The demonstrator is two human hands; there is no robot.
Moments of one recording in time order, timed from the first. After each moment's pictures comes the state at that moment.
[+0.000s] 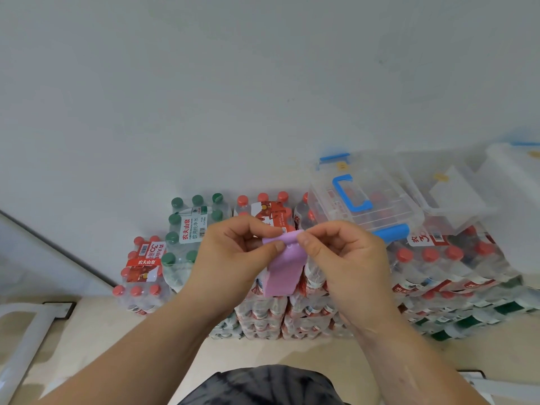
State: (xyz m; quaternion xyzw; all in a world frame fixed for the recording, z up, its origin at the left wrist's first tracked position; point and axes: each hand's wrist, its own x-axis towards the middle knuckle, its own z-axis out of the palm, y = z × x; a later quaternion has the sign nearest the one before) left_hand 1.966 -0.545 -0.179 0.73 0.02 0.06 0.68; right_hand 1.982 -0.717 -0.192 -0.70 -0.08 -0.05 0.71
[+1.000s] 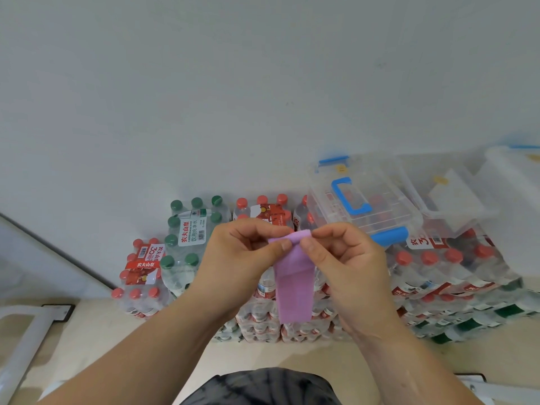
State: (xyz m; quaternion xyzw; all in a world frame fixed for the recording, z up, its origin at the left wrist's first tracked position) left_hand 1.972 -0.555 -0.176 0.70 0.02 0.04 0.71; right_hand 1.984 -0.721 -0.201 -0.63 -0.06 -0.02 0.78
